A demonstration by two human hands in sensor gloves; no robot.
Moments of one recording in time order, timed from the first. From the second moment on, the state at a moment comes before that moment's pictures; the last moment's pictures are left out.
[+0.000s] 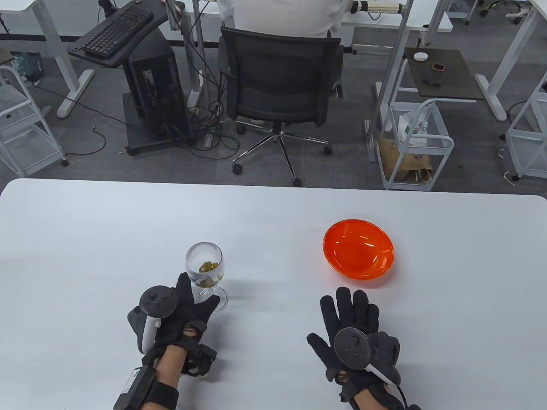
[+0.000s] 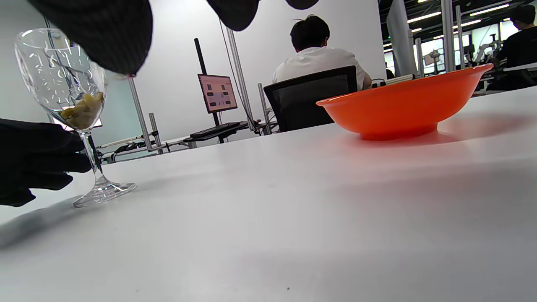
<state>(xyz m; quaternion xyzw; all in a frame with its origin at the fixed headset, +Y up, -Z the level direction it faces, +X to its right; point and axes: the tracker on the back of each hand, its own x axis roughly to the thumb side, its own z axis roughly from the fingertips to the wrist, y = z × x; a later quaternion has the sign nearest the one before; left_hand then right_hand) -0.248 -0.770 -0.351 -0.08 0.11 0.43 0.89 0.137 -0.721 -0.274 0.12 -0.06 0.98 0.16</state>
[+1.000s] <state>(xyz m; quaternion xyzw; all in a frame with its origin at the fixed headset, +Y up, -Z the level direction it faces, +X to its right) -0.232 -0.776 -0.357 -0.10 0.07 0.46 0.88 0.127 -0.721 -0.272 0.14 -0.06 0.98 0.14</state>
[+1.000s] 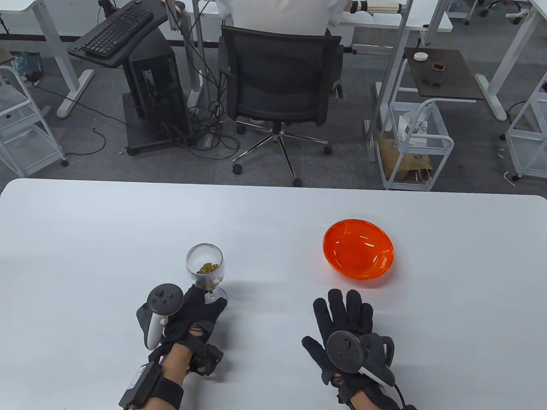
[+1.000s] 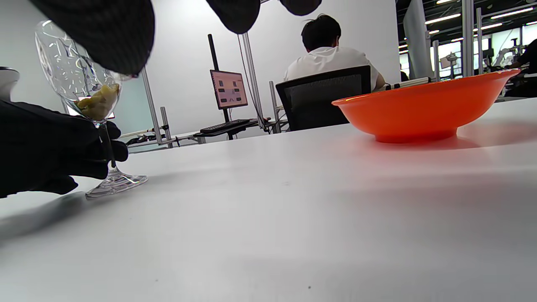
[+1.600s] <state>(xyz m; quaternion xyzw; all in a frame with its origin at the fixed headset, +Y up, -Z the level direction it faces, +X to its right) -0.235 -0.775 -0.351 -0.06 0.12 0.44 0.89 0.127 -0.723 -0.273 0.14 -0.04 0.98 0.15</state>
